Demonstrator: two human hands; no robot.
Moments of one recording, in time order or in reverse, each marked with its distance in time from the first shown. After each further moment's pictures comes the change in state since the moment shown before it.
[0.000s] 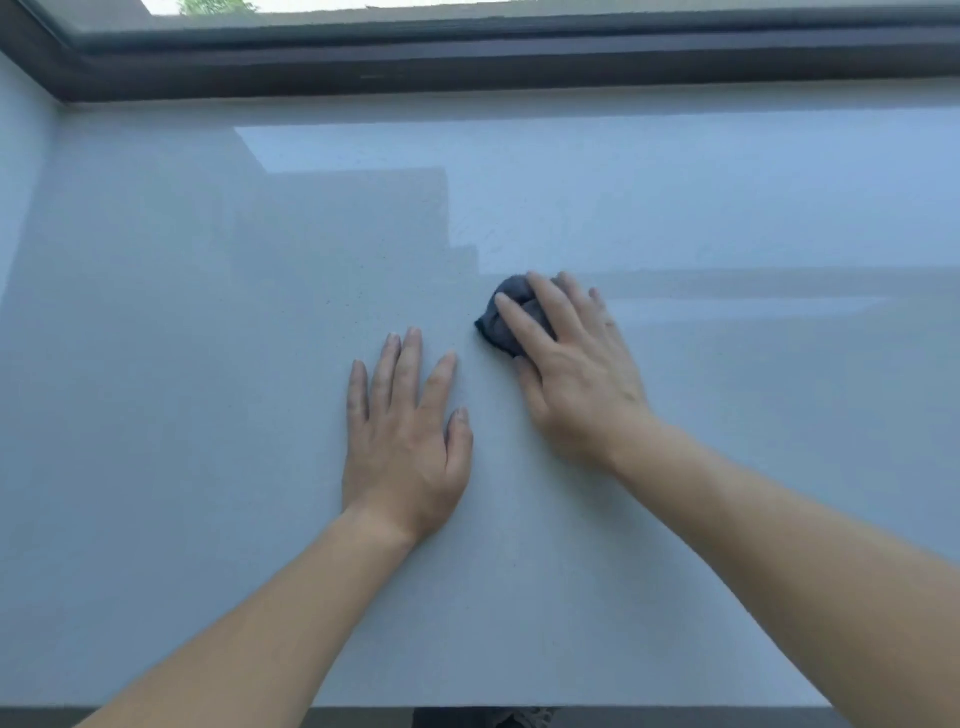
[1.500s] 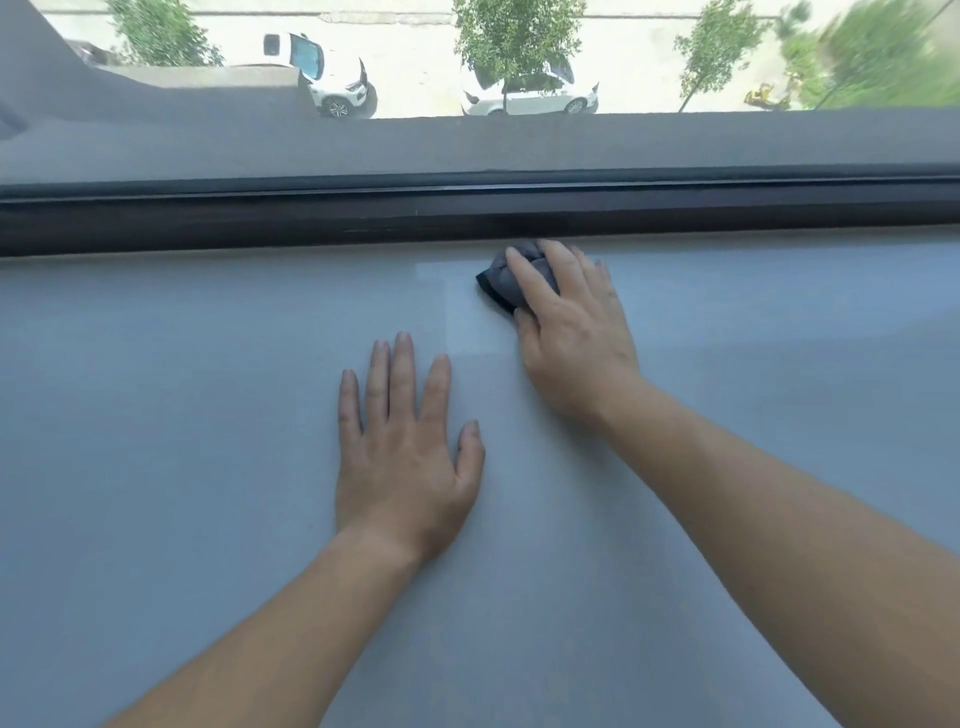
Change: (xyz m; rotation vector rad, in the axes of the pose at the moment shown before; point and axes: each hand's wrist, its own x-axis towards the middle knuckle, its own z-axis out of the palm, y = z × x) left_hand 0.181 -0.020 -0.007 0.114 -0.014 0.020; right_hand 0.206 0.052 -0.010 -0.053 0.088 0.172
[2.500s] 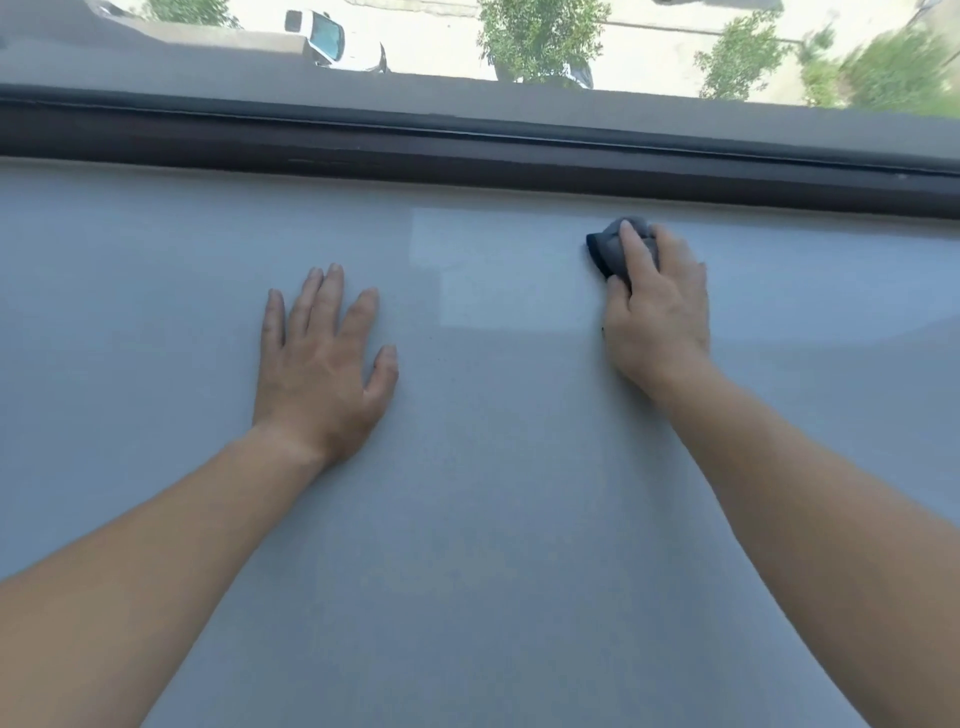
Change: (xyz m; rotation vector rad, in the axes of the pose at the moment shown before) left_hand -0.002 0.003 -0.003 -0.010 0.053 -0.022; right_hand -0.049 0.113 -0.045 0.046 0.060 0.265
